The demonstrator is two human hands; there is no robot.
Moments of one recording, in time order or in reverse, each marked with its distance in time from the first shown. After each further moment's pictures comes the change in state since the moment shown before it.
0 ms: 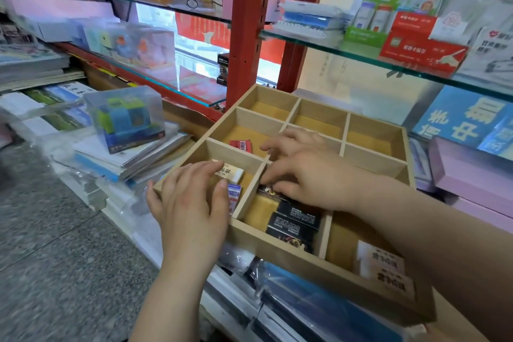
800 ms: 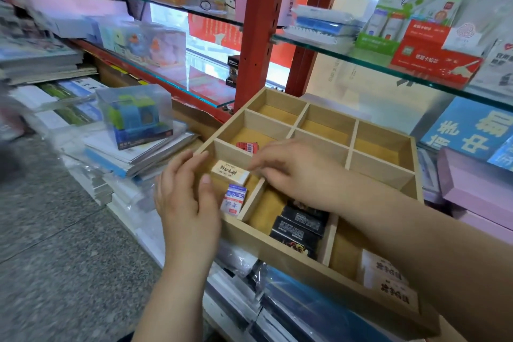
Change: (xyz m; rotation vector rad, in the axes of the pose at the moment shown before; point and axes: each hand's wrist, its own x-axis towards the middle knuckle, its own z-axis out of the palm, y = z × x) left_hand 0.002 -0.002 0.002 -0.308 0.184 -0.081; right_hand 0.013 -0.019 -0.005 0.270 0.085 -0.022
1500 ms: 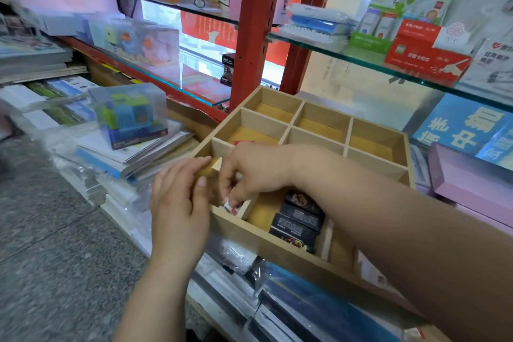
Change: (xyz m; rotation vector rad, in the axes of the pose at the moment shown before) left_hand 0.009 -0.013 -0.011 0.114 -0.135 0.159; right_hand 0.051 -0.015 0.014 -0.090 -0.441 -0.051
